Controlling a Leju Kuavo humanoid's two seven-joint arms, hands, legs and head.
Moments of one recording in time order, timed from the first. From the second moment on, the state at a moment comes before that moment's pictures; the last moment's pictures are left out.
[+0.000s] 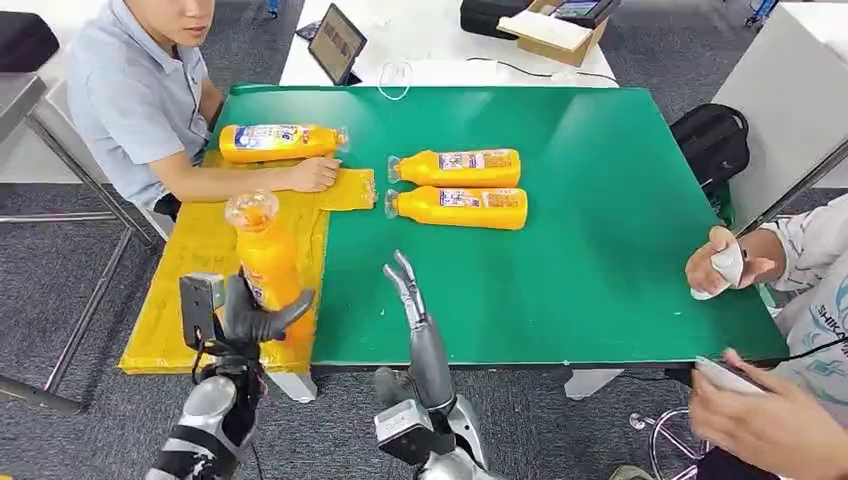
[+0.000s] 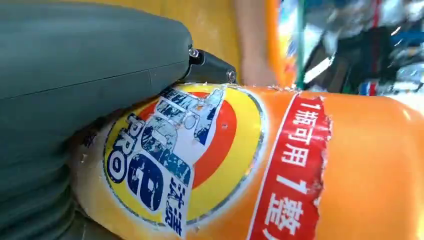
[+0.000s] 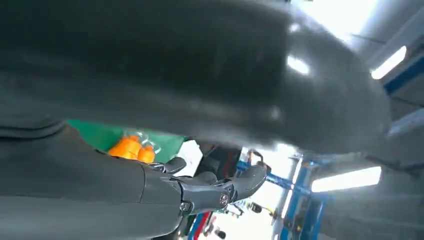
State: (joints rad) left arm -0.23 -0.07 -0.25 -1.21 -0.07 0.34 -0.36; right arm -0.16 0.16 0.69 -1.31 0.16 -0.69 -0.70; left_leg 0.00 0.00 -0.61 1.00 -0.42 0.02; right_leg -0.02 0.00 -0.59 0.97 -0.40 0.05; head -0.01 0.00
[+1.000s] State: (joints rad) left arm -0.78 -0.08 -0.54 -0.42 -1.09 0.28 0.03; right arm -0.18 0.26 0.60 -1.42 0.16 -0.70 -0.70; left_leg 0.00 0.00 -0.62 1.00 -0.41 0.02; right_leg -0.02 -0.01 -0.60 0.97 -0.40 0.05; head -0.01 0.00
